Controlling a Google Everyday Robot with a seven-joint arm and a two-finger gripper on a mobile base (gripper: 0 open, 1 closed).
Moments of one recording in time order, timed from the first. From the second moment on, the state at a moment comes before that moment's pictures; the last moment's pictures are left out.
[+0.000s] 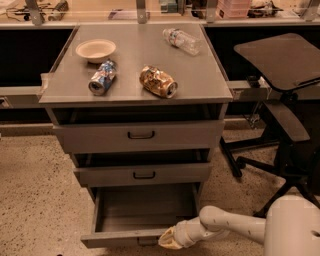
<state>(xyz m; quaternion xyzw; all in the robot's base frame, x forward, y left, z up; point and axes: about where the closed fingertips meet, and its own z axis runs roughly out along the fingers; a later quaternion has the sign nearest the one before) 0.431 -0.034 0.220 -0.62 0.66 0.33 0.27</state>
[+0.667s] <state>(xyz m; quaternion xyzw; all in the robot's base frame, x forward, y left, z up) 0.438 -0.042 0.184 -0.64 0.67 0.27 0.27</state>
